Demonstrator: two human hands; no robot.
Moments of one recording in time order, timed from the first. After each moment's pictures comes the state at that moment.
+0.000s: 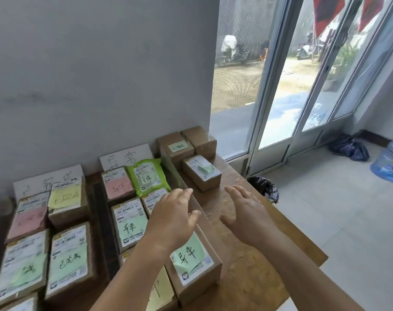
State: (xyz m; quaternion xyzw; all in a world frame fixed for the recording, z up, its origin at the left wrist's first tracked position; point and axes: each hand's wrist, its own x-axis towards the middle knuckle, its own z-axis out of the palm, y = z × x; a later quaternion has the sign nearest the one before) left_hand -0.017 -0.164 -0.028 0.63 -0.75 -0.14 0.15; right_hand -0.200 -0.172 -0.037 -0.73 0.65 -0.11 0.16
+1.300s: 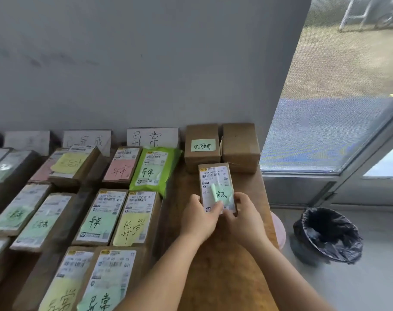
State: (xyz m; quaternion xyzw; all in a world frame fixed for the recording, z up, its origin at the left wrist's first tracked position) left_hand -0.147 -0.359 -0.126 0.86 -0.29 -0.29 0.32; right_hand -0.250 -0.413 -0.144 -0.72 0.53 -0.17 0.41
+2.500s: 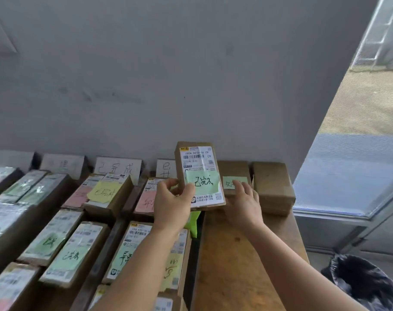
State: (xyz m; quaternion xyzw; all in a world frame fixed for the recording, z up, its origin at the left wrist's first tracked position) left_hand -0.022 -0.336 -0.027 0.73 -0.20 -0.23 0.61; right_hand -0.123 -0.469 -0.096 -0.81 0.50 -0.14 0.28
